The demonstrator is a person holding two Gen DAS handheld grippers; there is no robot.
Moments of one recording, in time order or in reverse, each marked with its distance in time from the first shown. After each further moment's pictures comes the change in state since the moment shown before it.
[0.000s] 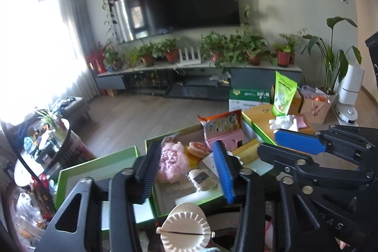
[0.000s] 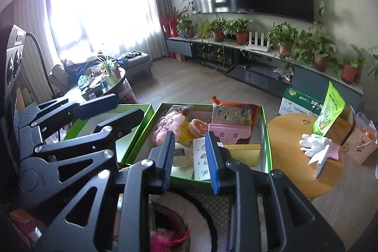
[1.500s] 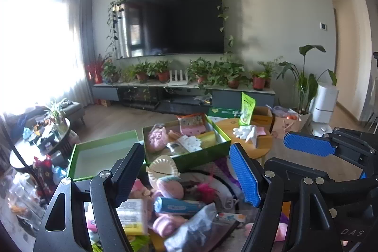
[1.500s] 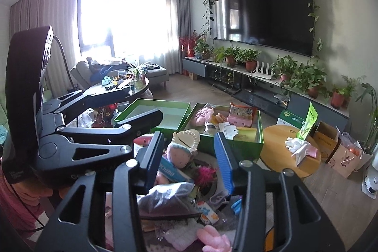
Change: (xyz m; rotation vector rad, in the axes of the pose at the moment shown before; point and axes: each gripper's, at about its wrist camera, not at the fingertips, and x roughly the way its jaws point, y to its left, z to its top) left arm -0.200 -0.015 -0.075 -0.073 -0.140 -0.099; right arm -0.218 0.088 -0.088 -0.136 -0.129 0.018
